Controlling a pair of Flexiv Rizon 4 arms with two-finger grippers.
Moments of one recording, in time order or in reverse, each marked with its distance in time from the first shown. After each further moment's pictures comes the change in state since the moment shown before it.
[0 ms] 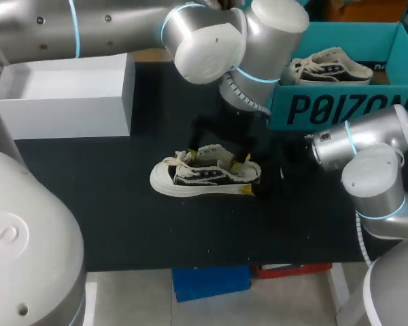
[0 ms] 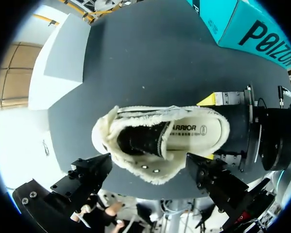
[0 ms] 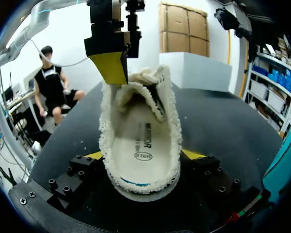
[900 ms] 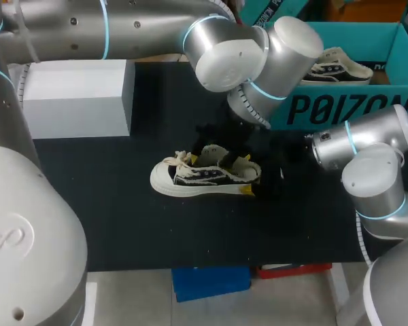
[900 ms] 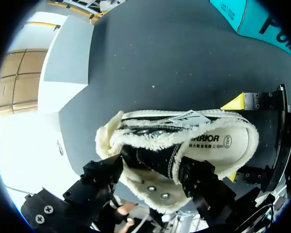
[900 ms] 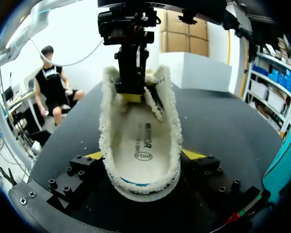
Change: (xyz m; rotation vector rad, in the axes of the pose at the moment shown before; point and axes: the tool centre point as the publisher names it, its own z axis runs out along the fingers) left arm -0.010 -0.011 0.032 -0.021 -0.160 0.025; right arm 0.000 0.000 0.000 0.000 0.000 0.000
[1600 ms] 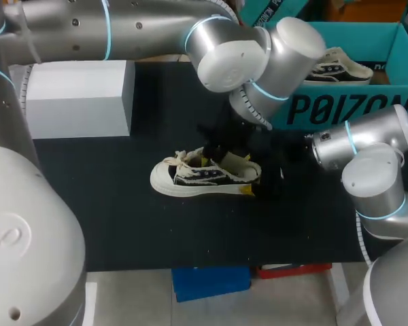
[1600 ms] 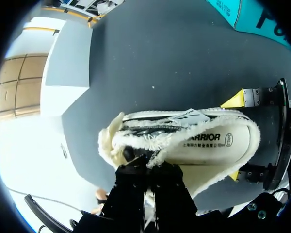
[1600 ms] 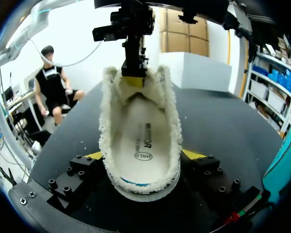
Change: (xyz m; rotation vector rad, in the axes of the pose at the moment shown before) left arm 0.004 -0.004 -0.004 0.019 0.009 0.027; right arm 0.000 0.000 0.000 0.000 0.000 0.000
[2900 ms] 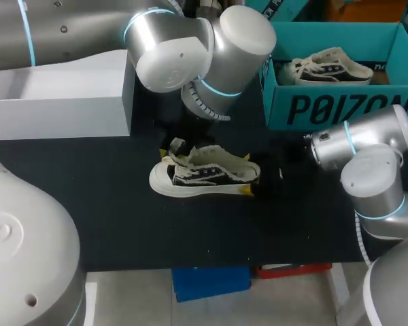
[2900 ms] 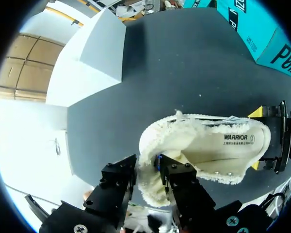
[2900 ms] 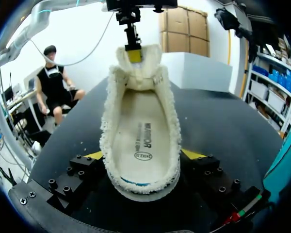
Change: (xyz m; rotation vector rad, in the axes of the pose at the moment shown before) left arm -0.094 0.020 0.005 0.106 0.019 -0.145; right arm 0.000 0.001 0.002 0.000 0.000 0.000
